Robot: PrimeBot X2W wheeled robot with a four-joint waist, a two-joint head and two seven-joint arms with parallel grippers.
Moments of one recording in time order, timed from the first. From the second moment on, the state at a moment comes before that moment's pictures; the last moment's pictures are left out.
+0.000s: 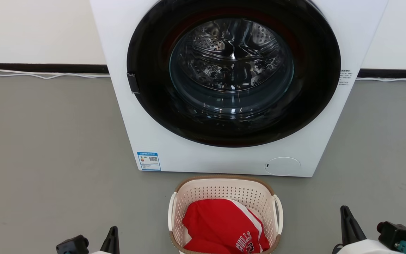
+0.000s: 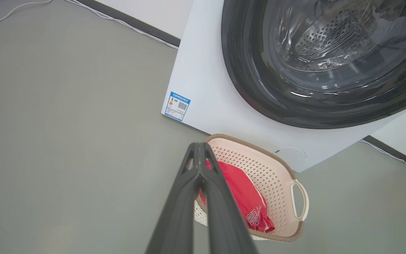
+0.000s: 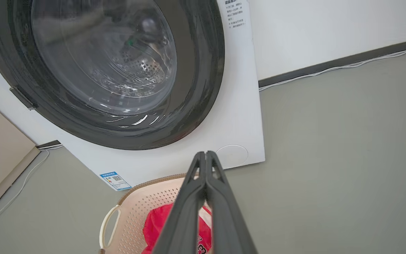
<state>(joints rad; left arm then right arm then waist) -0.04 0.03 -0.02 0.58 -0.45 -0.03 -0.21 -0.03 -0.03 -0.15 0.51 0.25 0.12 -0.20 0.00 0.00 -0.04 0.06</state>
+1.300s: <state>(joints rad) -0.04 0.03 0.01 0.47 -0.85 -0.06 -0.10 -0.04 -0.03 -0.15 0.43 0.72 0.12 -0.10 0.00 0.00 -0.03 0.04</state>
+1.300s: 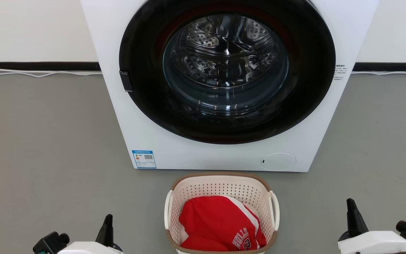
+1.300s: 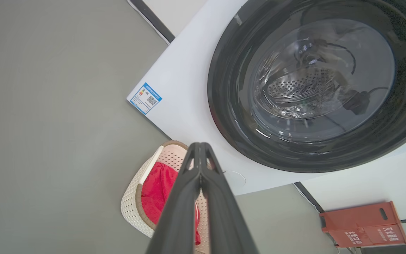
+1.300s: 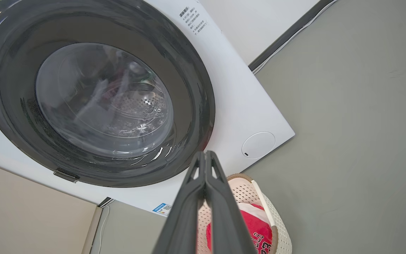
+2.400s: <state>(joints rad) -0.05 0.03 0.05 0.38 -1.20 -0.09 0.00 -0.05 -0.03 -0.15 0.36 1.13 0.12 0.00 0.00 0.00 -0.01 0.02</state>
